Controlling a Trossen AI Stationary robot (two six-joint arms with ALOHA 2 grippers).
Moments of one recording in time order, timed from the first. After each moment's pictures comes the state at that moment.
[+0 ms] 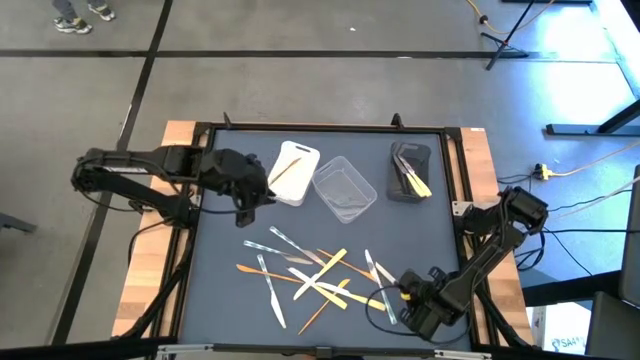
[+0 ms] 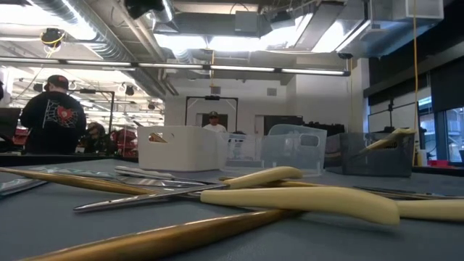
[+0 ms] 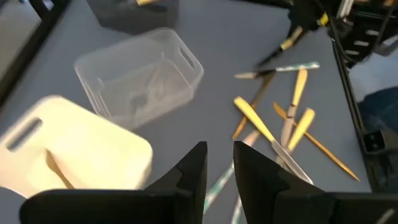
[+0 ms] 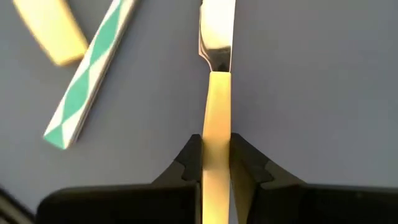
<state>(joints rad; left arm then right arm) -0.03 1.10 1.19 -0.81 -0.04 -0.20 0.92 1.74 1.06 -0.85 0.07 1.62</state>
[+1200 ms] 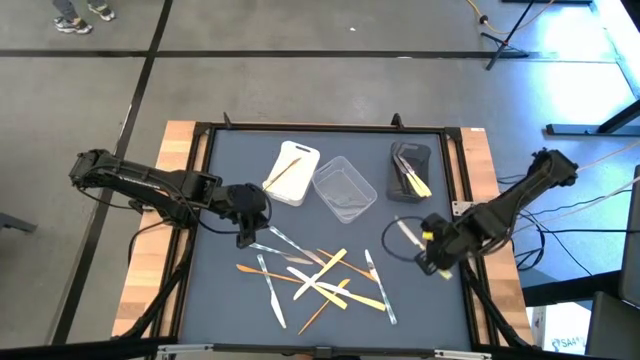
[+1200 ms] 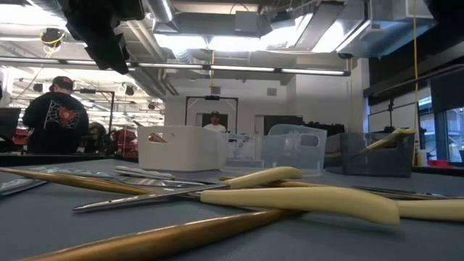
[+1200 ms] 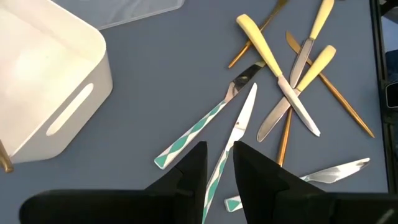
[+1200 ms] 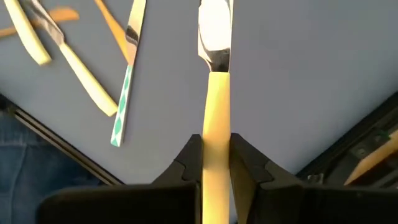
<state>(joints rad) -0.14 1.05 0.80 -0.63 -0.04 -0.42 0.64 1.16 1.06 -1.24 -0.01 1.59</state>
